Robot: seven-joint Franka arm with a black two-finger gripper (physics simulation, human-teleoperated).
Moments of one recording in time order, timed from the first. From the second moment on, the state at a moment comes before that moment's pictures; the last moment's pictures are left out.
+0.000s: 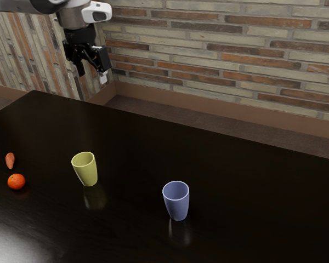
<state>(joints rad) -0.01 0.09 0.01 -1.40 0.02 1.52 0.14</state>
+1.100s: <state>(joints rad) 0.03 0.17 0.00 -1.74 0.01 1.86 0.15</state>
